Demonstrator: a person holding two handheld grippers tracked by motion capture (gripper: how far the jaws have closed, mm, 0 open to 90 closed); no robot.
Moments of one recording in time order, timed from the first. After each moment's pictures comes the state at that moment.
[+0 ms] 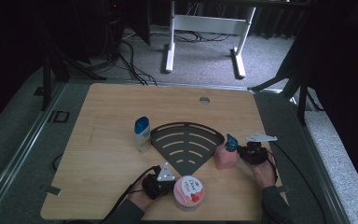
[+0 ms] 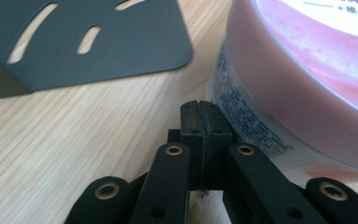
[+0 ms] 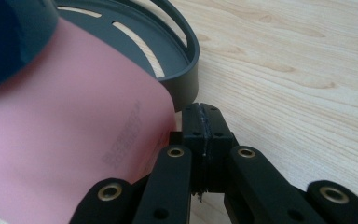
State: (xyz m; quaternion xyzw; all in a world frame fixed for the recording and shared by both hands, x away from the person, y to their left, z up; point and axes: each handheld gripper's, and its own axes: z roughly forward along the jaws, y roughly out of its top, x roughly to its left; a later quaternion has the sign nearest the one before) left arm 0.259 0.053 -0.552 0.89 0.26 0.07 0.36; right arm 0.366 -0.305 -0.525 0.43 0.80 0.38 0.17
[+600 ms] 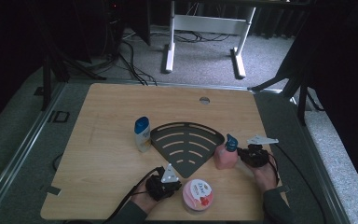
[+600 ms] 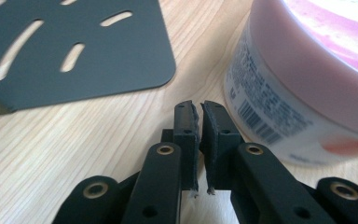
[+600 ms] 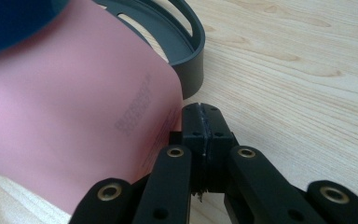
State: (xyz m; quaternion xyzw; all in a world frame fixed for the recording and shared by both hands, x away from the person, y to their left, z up) left arm 0.253 0.047 -0.546 0.89 0.26 0.08 0.37; right arm 0.358 -0.309 -0.527 0.43 0.80 0.38 0.16
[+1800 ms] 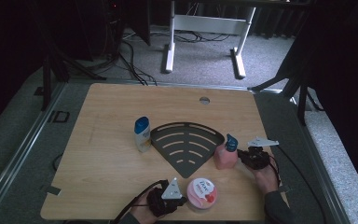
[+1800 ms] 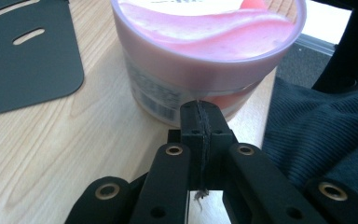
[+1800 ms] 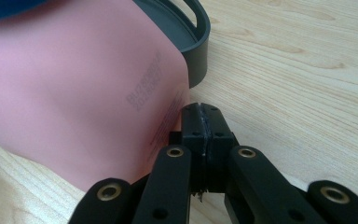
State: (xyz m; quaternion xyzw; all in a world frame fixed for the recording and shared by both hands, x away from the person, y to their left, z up) left arm 0.217 0.032 -0.532 0.90 0.20 0.04 0.39; right arm 0.352 -0.310 -0.528 0.42 0.81 0.38 0.16
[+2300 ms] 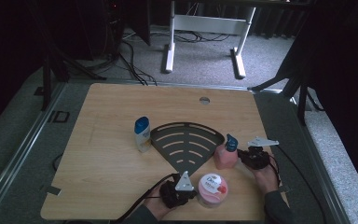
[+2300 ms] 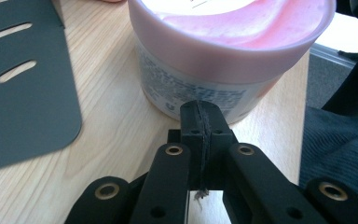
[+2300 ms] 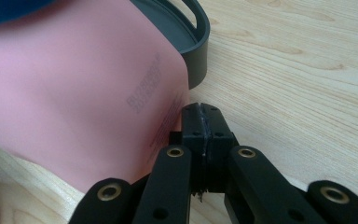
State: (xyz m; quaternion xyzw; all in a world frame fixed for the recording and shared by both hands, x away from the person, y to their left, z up) left arm 0.241 -0.002 -0.540 0.90 0.19 0.04 0.39; right arm 0.352 -0.310 -0.528 0.42 0.81 0.38 0.16
